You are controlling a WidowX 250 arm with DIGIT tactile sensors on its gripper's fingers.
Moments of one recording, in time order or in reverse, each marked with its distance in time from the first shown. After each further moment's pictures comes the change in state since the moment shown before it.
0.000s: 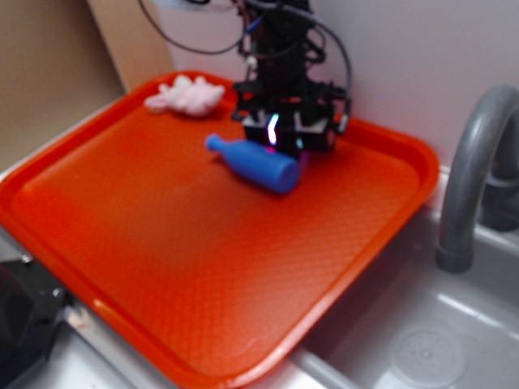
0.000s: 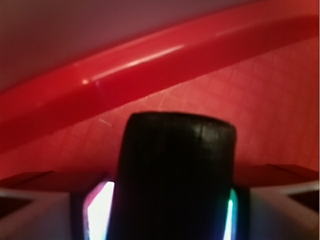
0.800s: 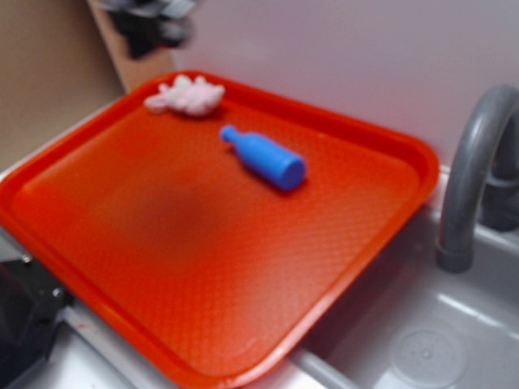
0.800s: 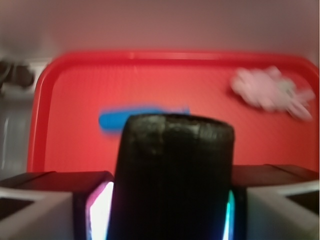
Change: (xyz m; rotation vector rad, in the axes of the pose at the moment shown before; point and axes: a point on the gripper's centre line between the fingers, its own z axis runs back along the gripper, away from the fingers) arm -0.070 0.103 0.174 -0.131 -0.040 -0.388
